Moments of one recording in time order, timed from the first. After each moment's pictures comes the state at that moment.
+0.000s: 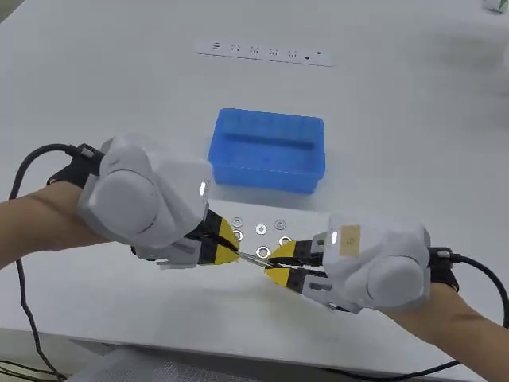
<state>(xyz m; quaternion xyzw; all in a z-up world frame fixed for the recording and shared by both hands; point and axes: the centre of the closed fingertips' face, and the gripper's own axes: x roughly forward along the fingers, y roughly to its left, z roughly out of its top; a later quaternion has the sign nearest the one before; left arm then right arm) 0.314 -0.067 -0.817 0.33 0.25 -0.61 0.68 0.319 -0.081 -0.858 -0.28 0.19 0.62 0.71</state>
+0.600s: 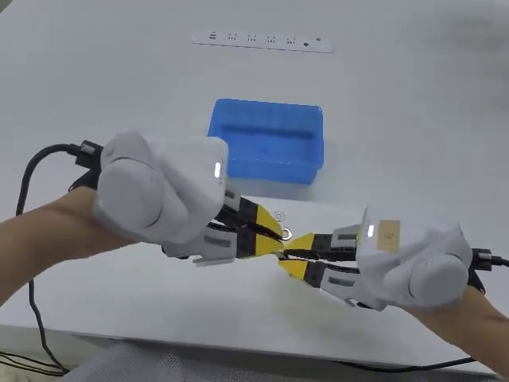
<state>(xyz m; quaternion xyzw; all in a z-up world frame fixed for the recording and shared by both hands) 0.314 -0.119 -0.791 0.26 0.19 -0.62 0.72 0.323 -0.101 -0.852 -0.24 0.18 0.62 0.72</state>
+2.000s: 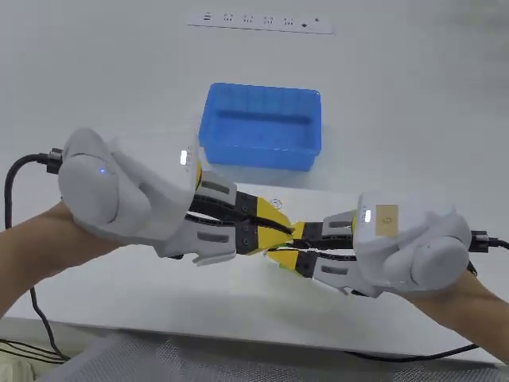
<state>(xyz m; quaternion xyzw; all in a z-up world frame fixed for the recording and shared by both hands) 0.310 -0.120 -0.784 0.18 0.15 -0.62 0.75 0.315 -0.087 -0.850 -0.22 0.17 0.65 0.71</state>
